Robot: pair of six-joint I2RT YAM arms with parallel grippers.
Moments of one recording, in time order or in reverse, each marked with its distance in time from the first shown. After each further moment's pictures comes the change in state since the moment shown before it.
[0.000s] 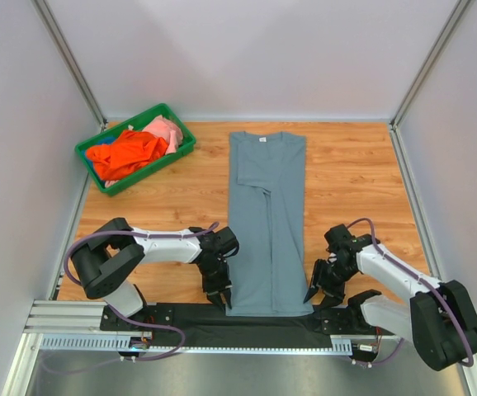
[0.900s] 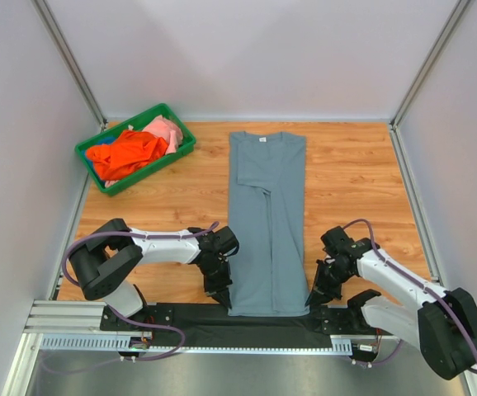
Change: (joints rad) left arm 0.000 -0.015 -0.009 0.035 0.016 -0.007; right arm 0.075 -0.058 -0.021 0.041 -0.016 0.069
